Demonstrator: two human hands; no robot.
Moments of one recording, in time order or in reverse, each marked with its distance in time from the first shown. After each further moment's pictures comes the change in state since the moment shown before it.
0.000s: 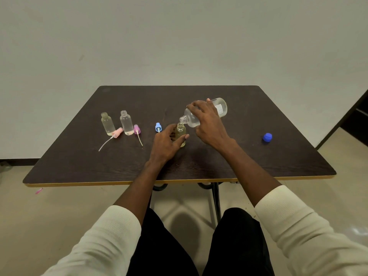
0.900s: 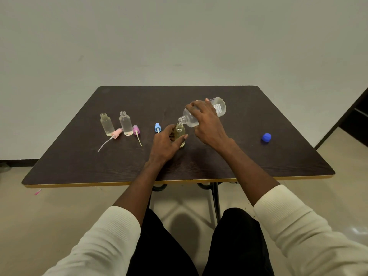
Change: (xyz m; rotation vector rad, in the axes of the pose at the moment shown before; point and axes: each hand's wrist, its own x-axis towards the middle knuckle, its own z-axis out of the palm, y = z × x) left_hand -0.001 0.003 0.000 0.002 0.002 -0.022; right_hand 0.000 -0.001 0.000 0.004 -0.002 -0.016
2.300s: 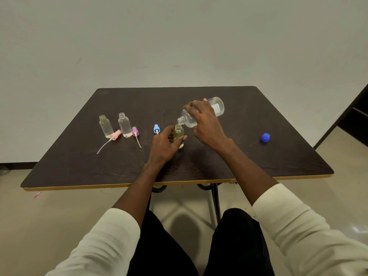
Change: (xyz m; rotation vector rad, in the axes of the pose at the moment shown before) left_hand 0.000 0.003 -0.001 0.015 -0.019 -0.036; right_hand 0.003 0.000 0.000 -0.008 0.004 -0.008
